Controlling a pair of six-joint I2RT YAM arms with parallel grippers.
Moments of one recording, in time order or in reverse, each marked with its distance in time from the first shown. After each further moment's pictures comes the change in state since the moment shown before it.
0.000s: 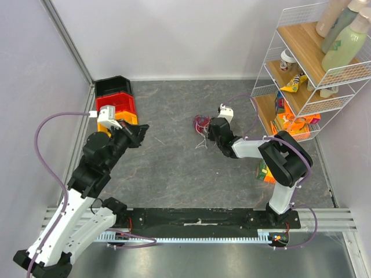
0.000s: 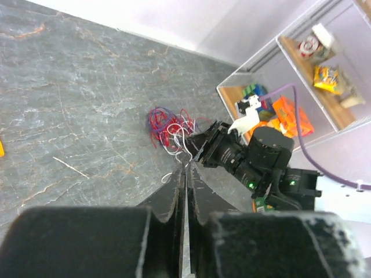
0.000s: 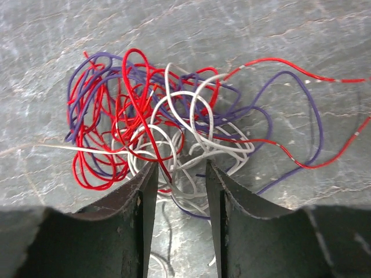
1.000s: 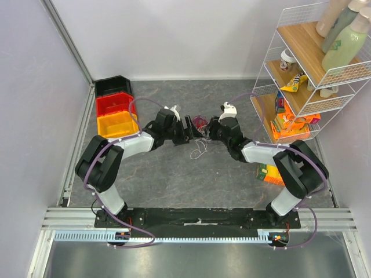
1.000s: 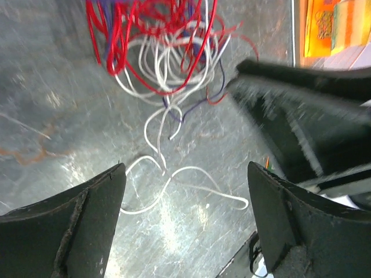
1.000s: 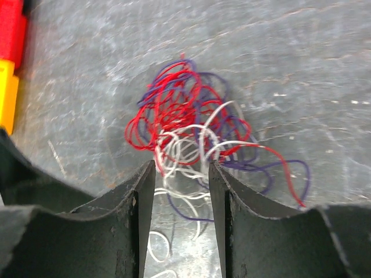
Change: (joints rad) left arm -0.064 1.087 0.154 0.394 0.445 -0.184; right arm -0.024 -0.161 -0.105 0.109 -0.293 -0.058
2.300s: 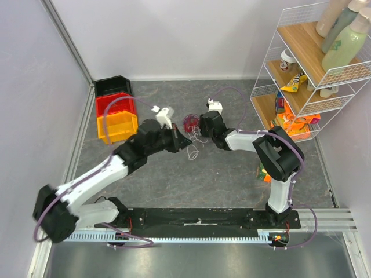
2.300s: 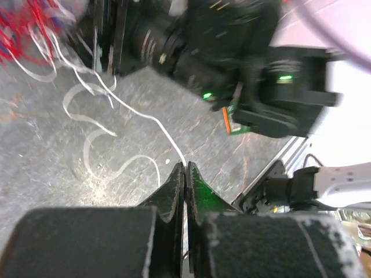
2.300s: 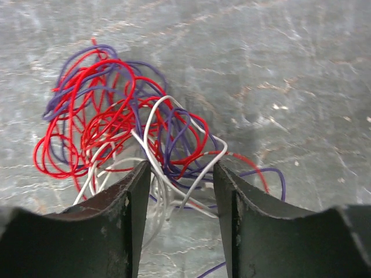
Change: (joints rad) left arm -0.174 -0.515 -0.151 -0.150 -0.151 0.111; right arm 0.032 0.251 0.284 -0.224 0.140 -0.060
